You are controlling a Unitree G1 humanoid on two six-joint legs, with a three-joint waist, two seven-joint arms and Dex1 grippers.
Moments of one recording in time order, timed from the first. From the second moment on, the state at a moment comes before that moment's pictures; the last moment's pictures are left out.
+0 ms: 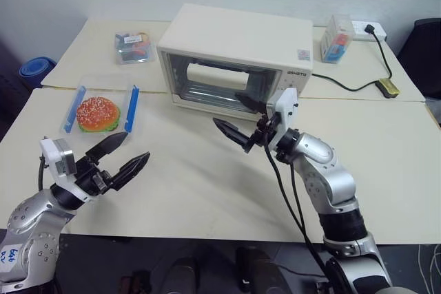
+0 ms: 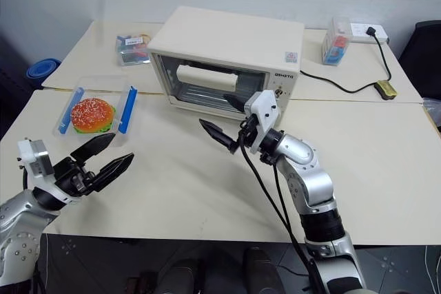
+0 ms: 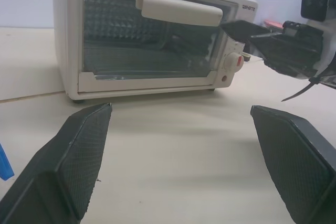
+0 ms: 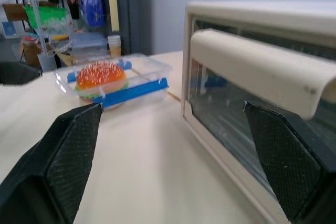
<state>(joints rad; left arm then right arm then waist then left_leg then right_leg) 0.08 0.57 0.46 -0.30 -0.79 0.33 -0.81 -0.50 -0.27 0.09 -0.16 0.38 0.32 0.66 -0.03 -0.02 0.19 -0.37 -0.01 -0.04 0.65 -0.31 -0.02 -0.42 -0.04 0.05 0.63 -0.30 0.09</state>
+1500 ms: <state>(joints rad) -0.87 0.60 0.11 0.65 -0.40 0.15 -1.03 -0.28 -0.42 0.17 -0.19 0.27 0.08 0.87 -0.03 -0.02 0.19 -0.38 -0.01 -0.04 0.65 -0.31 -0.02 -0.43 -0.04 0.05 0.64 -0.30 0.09</state>
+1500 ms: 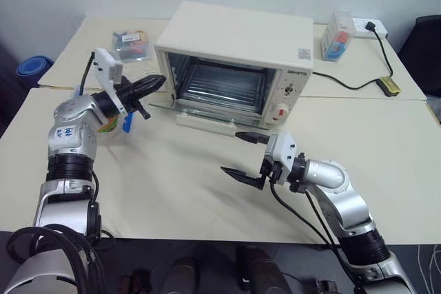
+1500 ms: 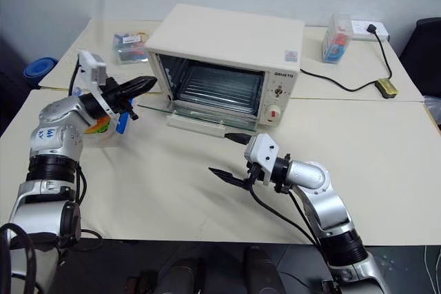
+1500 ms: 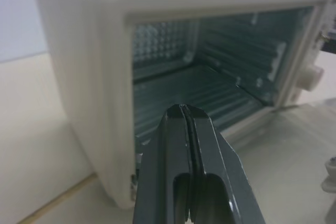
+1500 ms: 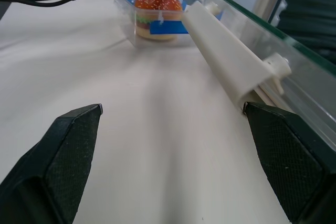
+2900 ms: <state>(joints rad) 0.35 0.47 0.88 -0.32 -0.71 0.43 -0.52 -0.22 -0.49 -0.04 -0.11 0.51 -0.11 1.14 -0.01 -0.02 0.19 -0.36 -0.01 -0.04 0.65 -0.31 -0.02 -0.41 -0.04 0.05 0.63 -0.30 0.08</state>
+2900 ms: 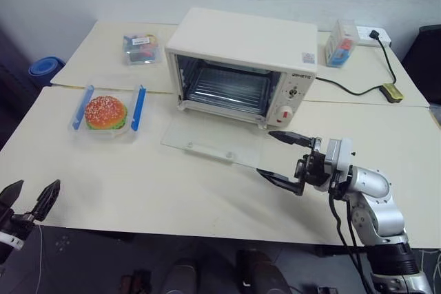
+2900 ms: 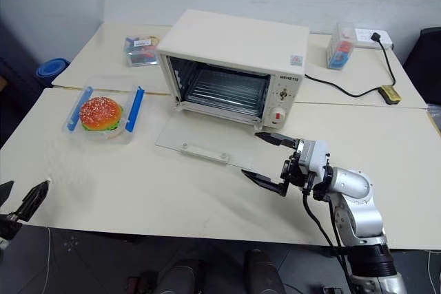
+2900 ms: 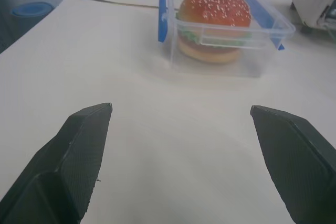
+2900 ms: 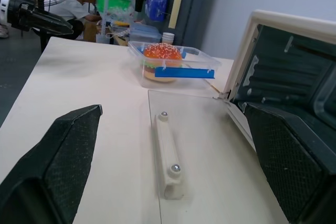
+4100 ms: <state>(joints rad) -0.46 0.77 0.61 0.26 -1.36 1.07 0.57 -0.21 -0.49 -0.04 -0.12 0.48 -0.12 1.11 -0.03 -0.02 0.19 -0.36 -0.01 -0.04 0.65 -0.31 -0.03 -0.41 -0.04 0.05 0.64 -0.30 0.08</state>
